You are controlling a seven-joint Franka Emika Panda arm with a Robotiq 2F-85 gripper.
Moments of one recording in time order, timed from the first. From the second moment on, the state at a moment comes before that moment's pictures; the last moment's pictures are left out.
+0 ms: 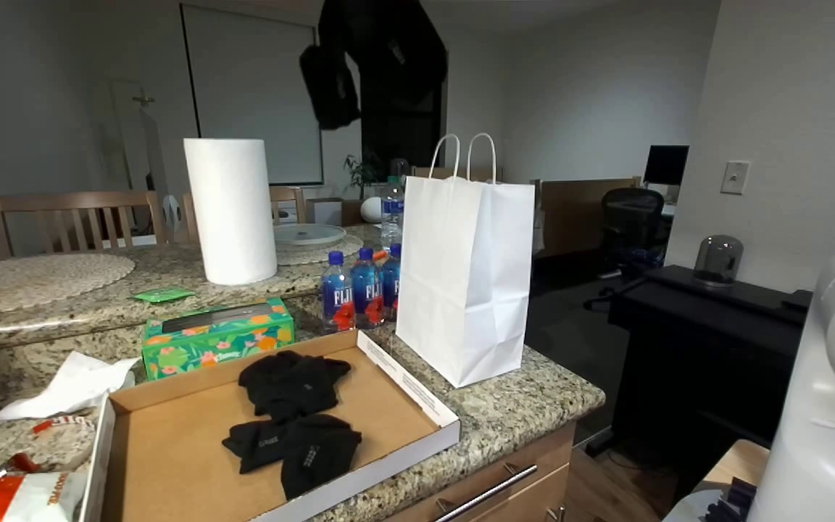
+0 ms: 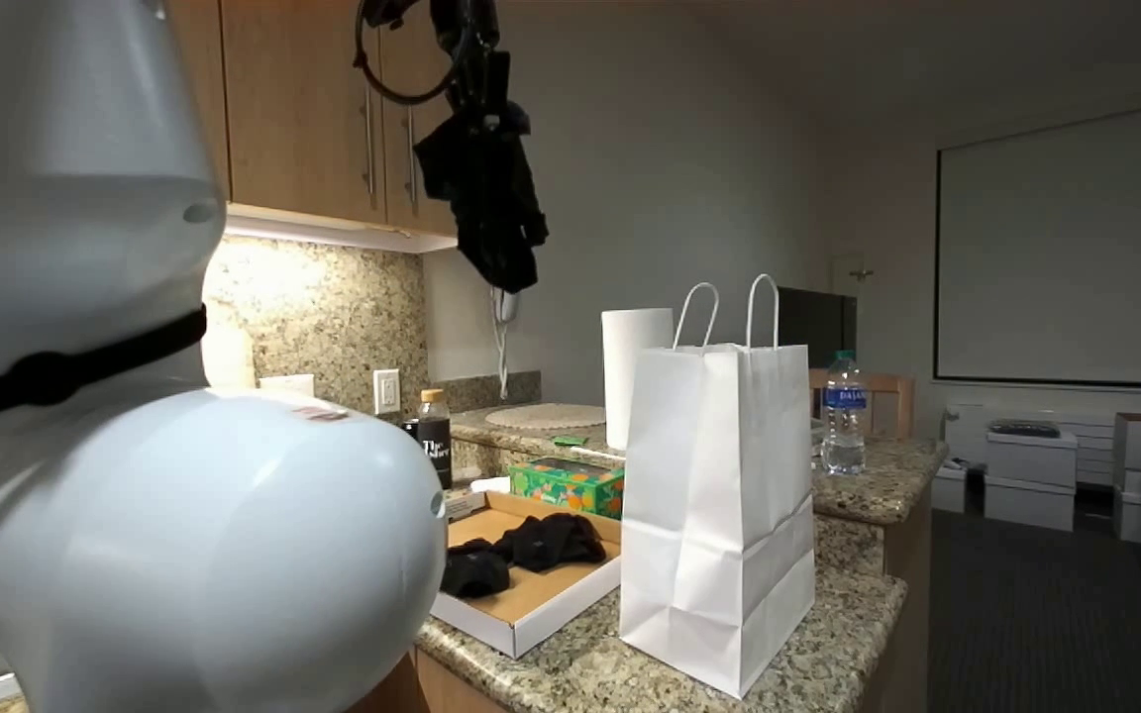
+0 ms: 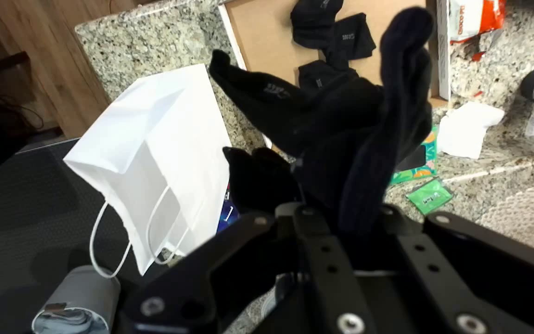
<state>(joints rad) 0.21 -0.24 0.26 -1.36 -0.06 1.27 0.80</state>
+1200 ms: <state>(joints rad) 0.07 -0.19 0.07 -1.22 -0.19 1.26 0.49</state>
